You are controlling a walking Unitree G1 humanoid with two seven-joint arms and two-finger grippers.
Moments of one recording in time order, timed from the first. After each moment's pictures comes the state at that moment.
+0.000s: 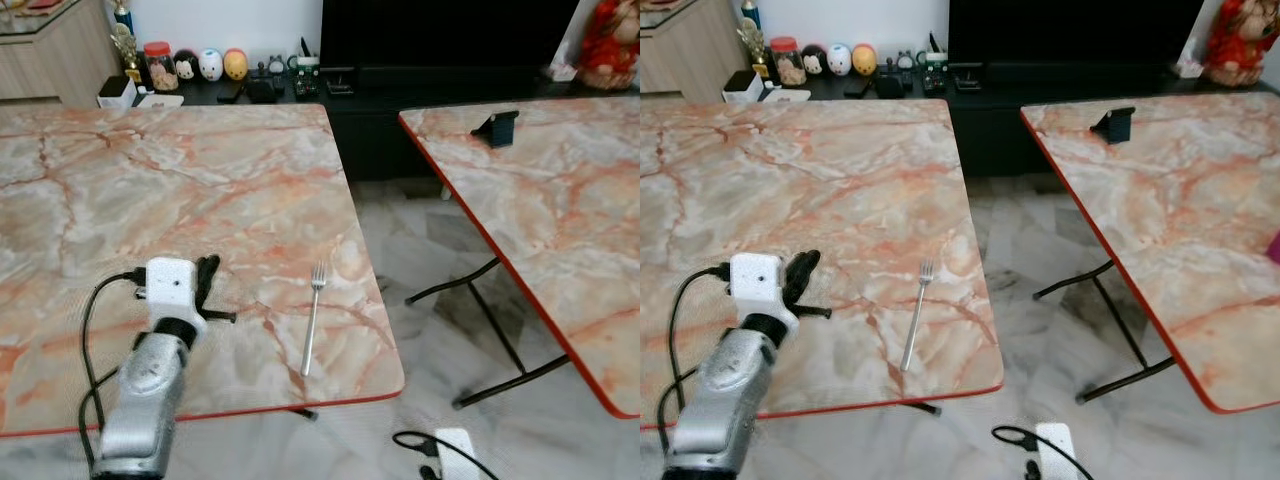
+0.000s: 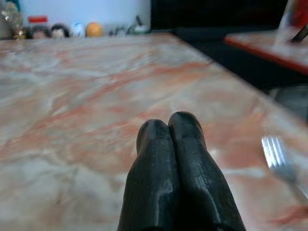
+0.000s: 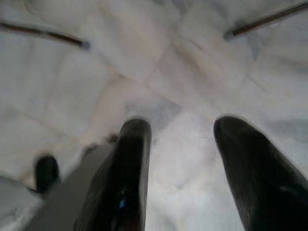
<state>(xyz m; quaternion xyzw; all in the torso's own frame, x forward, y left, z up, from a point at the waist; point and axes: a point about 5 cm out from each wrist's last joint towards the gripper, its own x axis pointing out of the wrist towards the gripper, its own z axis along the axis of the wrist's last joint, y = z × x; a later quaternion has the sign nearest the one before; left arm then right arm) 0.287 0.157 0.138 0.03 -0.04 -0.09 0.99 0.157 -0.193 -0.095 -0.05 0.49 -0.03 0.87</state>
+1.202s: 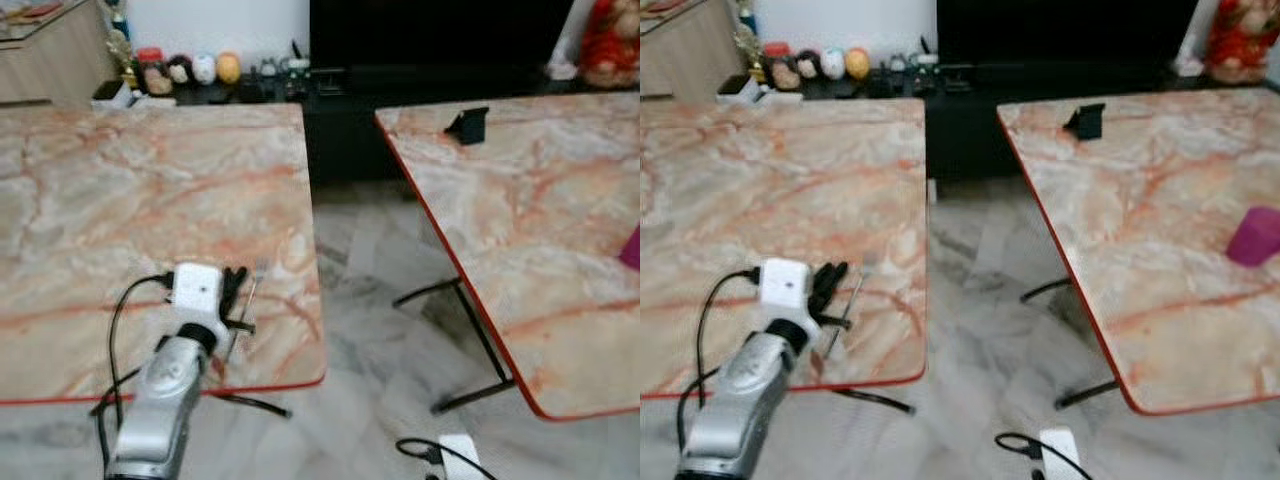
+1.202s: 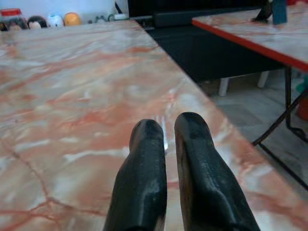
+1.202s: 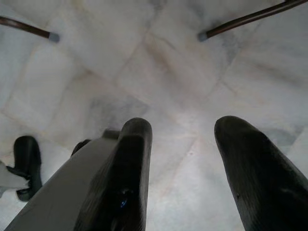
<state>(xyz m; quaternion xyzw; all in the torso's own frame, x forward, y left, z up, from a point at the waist) 0.283 0.157 0.126 0.03 0.00 -0.11 0.99 0.159 -0.193 -0.094 -0.06 0.49 -0.03 0.87</state>
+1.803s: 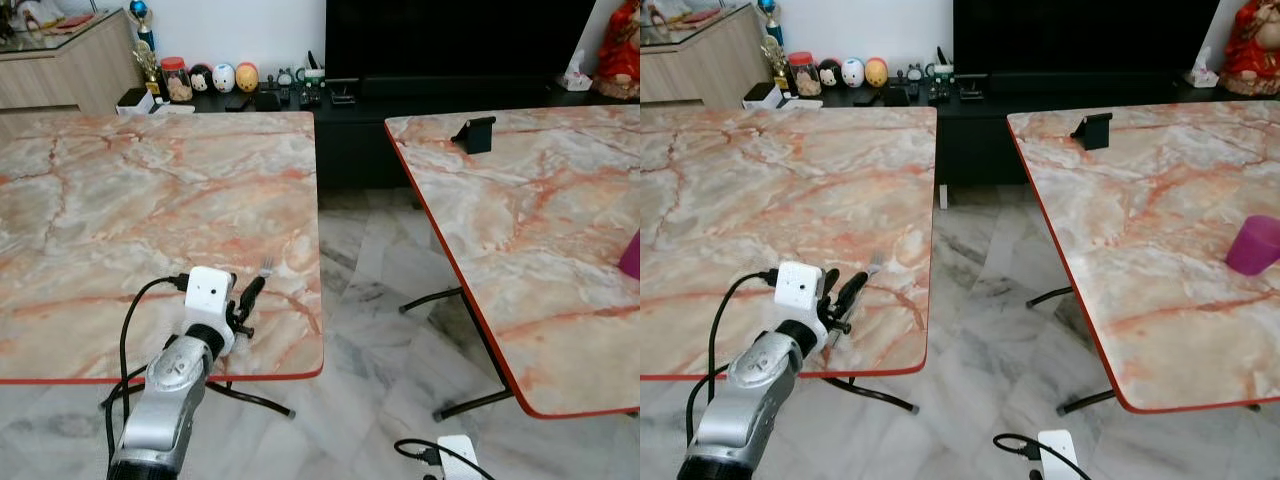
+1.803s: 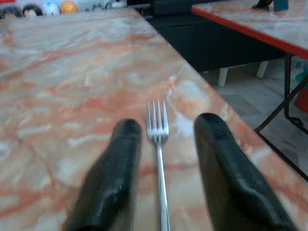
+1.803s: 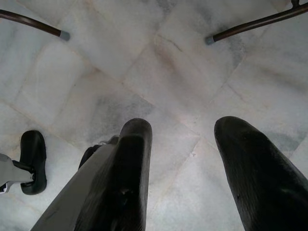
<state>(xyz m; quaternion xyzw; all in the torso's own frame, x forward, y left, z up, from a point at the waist) 0.302 0.153 0.117 0.04 0.02 -0.13 0.99 0.159 -0.189 -0.095 -0.06 0.49 -0.02 0.87</state>
